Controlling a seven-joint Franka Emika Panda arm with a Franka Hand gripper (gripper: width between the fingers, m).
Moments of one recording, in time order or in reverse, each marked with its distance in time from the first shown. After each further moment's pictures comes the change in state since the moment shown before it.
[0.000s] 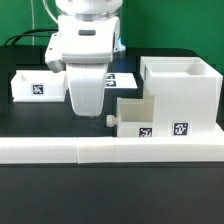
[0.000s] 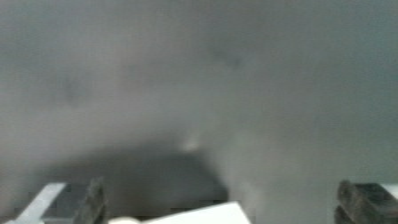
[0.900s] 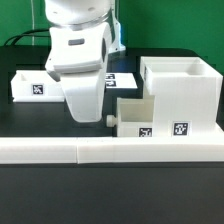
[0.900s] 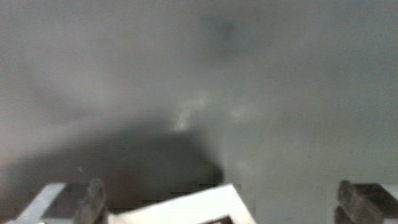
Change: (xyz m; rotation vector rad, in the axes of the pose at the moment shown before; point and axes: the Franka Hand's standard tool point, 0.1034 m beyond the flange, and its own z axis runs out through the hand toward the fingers) arm 0.013 -0.004 0.011 0.024 0.105 0.017
